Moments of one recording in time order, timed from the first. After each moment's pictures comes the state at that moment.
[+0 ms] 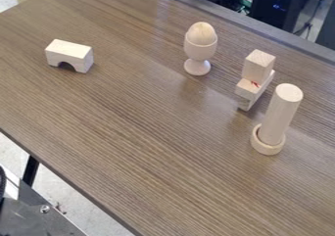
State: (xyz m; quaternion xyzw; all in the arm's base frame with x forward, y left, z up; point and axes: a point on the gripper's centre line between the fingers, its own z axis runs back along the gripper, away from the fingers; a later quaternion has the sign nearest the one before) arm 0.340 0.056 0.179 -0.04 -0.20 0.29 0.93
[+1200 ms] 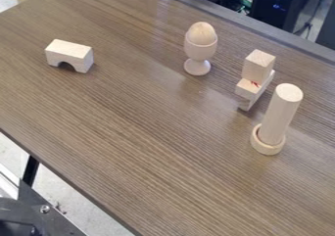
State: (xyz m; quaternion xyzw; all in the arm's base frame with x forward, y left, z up) arm 0.367 0.206 0.181 -0.02 -0.11 0.76 0.65
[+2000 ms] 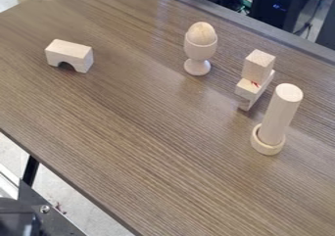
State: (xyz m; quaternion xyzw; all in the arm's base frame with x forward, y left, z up) arm 0.292 0.240 0.122 0.03 -0.01 0.88 0.47
